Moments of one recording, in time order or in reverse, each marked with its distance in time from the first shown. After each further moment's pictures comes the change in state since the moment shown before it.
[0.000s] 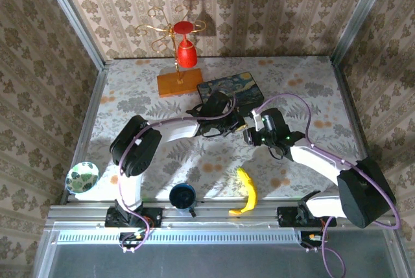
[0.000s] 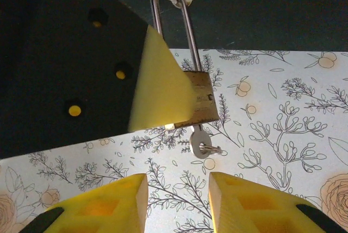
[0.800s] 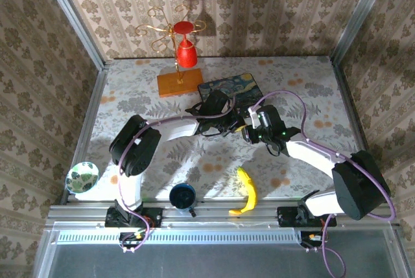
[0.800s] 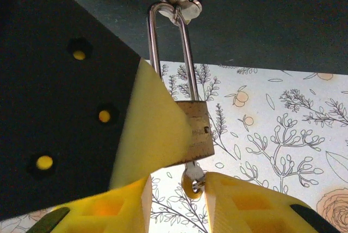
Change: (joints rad) left arm 0.008 -0.001 0.013 -0.034 0.056 -0.002; right arm 0.014 0.069 0.061 -0.023 0.031 -0.023
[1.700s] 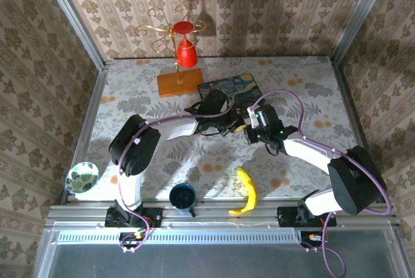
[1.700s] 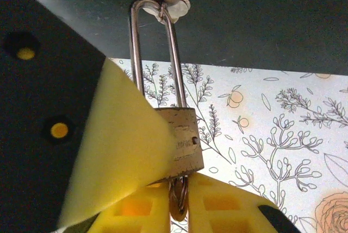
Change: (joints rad) left arm 0.011 0.000 0.000 0.002 0.035 -0.010; right arm 0.002 0.041 0.013 0.009 0.026 0.005
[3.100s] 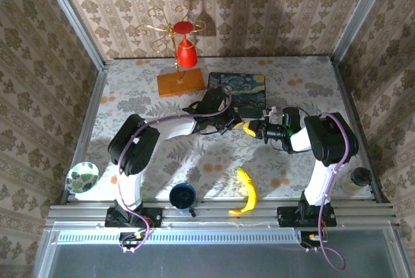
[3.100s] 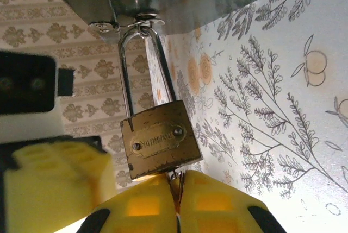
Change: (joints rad) left arm 0.014 -0.014 -0.017 0.063 -0.009 -0.012; right arm -0.397 0.491 -0.172 1.048 -0.990 1.033
